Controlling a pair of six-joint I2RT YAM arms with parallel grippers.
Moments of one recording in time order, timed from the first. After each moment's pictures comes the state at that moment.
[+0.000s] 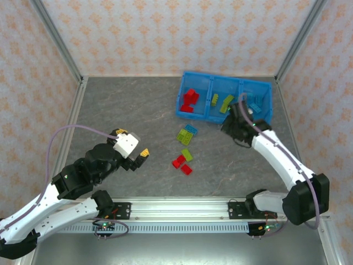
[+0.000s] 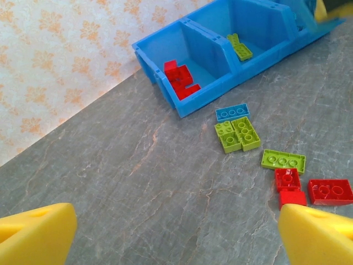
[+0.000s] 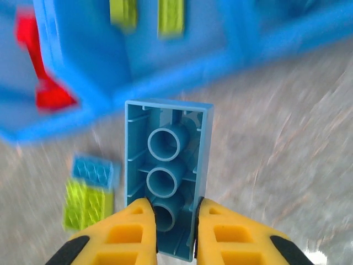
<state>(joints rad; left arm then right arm) -0.86 0.57 0.82 -0.69 -0.37 0.14 0.30 1.24 1.07 -0.75 0.13 0.81</state>
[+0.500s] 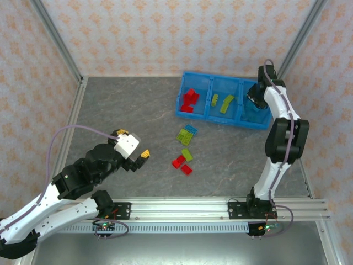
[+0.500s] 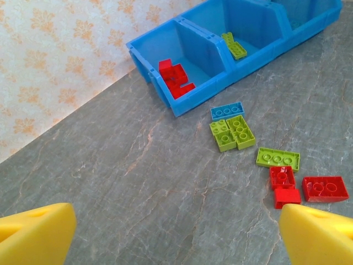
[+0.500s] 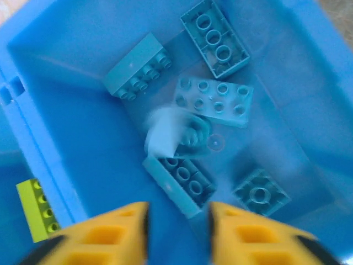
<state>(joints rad) -0.86 0.57 0.81 -0.69 -0.35 0.14 -0.09 1.96 1.72 -0.84 0.04 0.65</state>
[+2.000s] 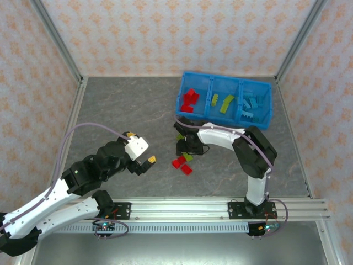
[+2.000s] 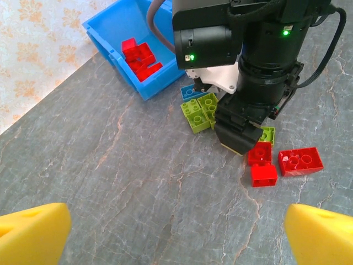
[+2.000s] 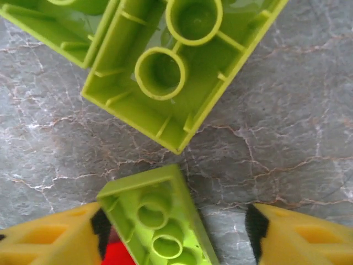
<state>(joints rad) -0.86 0.65 0.80 -0.69 -0.26 0.17 0.76 1.88 1.23 -0.74 -0.05 0.69</state>
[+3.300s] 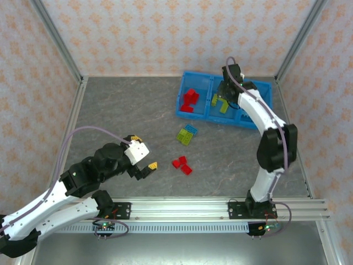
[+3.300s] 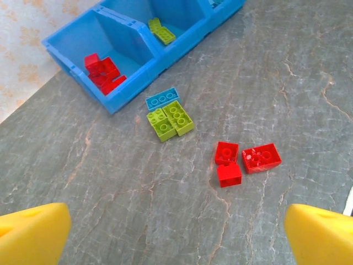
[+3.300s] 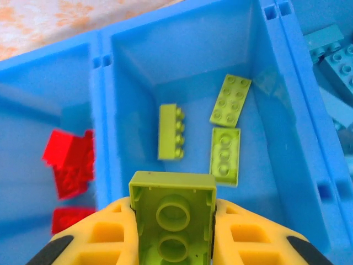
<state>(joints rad) -0.86 0.60 0.77 -0.68 -0.13 0.21 0.23 1.86 1.66 -0.68 0.18 0.59</state>
